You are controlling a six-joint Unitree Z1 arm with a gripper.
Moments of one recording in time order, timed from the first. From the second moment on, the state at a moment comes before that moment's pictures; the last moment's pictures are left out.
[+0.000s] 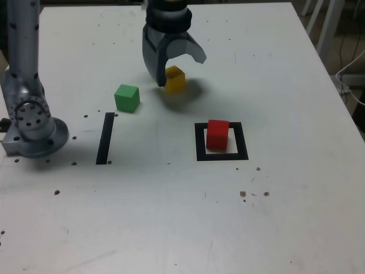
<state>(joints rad) 0.48 1.88 -1.25 1.03 0.10 0.01</state>
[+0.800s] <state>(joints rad) 0.51 1.91 -1.25 0.99 0.09 0.01</state>
